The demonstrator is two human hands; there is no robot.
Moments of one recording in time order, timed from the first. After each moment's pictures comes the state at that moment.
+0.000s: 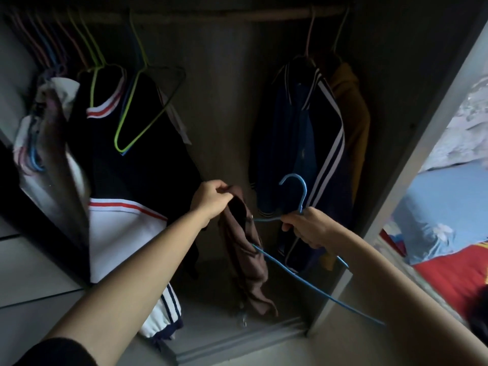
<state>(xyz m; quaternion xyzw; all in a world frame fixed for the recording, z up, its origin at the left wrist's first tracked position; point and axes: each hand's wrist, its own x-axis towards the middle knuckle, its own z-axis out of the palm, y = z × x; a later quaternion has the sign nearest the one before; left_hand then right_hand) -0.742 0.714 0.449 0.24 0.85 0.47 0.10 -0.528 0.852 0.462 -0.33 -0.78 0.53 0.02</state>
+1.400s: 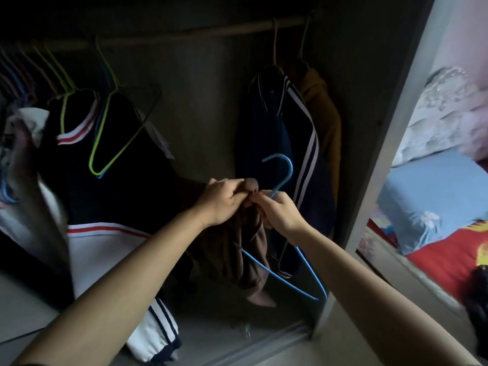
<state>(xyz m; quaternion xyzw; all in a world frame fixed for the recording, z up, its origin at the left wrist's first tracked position) -0.695 0.739 0.507 0.57 0.78 0.27 0.03 -0.557 0.832 0.481 -0.23 -0.71 0.62 0.24</state>
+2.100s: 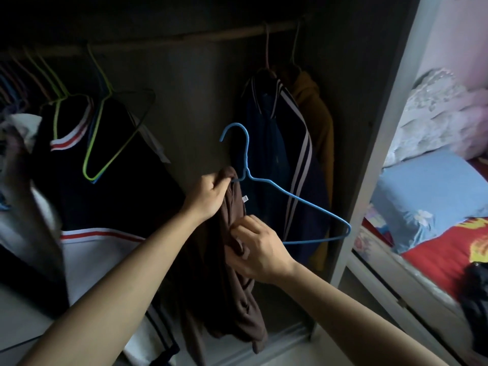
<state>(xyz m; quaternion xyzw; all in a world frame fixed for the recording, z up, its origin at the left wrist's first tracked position) -0.720 0.749 0.491 0.42 0.76 0.50 0.03 -0.545 0.790 0.433 0.04 -0.88 0.20 0.43</state>
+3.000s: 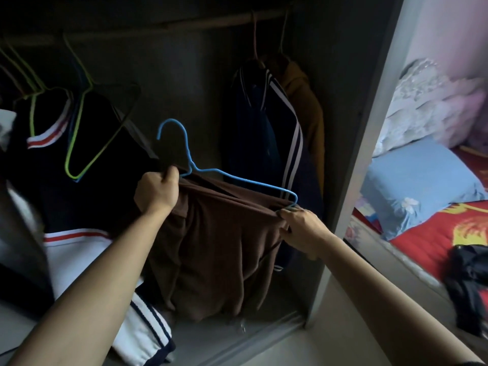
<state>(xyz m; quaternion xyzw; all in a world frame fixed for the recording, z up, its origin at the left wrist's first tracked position) -0.765 0.712 0.495 0.22 0.87 0.39 -0.20 -0.500 0.897 0.403 -0.21 -0.96 0.10 0.16</state>
